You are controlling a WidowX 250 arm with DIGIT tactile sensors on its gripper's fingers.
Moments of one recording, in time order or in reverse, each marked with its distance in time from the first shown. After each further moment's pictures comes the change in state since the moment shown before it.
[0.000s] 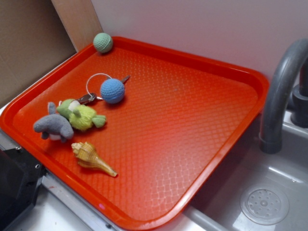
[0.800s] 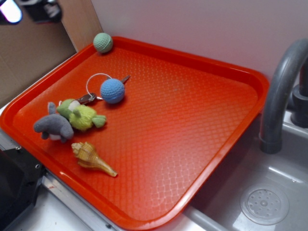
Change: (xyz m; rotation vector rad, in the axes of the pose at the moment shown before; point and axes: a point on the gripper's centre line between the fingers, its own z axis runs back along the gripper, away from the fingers) arm 0.076 0.009 -0.063 0.023 -0.064 0.278
